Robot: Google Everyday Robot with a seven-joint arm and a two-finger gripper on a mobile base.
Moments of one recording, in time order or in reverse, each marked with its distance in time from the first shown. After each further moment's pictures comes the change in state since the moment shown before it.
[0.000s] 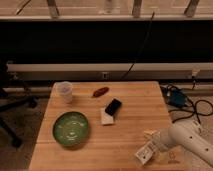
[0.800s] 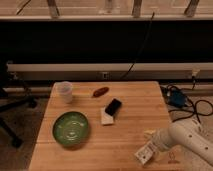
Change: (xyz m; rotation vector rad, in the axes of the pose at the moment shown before) arm 0.000 -0.001 -0.002 -0.010 0.004 0.012
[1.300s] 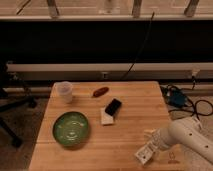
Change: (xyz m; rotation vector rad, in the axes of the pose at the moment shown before) arm -0.001 -0.001 -0.007 -0.014 0.008 0.017
